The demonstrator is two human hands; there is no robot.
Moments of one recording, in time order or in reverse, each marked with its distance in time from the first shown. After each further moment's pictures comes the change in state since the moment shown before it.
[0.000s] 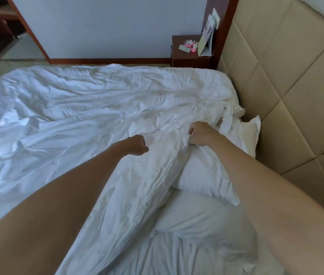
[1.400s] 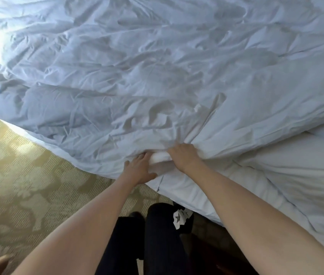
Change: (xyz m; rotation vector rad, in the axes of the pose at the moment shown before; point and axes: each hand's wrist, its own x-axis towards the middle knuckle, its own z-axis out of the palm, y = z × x) left_hand -0.190 -0.413 0.433 -0.291 -0.069 -0.290; right_hand -0.156 -0.222 0.557 -0.847 -0.245 -0.707
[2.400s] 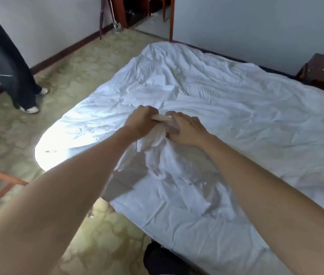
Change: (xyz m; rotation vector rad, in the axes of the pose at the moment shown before) left_hand -0.101 -0.005 -0.503 -0.070 0.739 0.226; right_hand 0.057 0.021 -0.446 0.522 0.423 -0.100
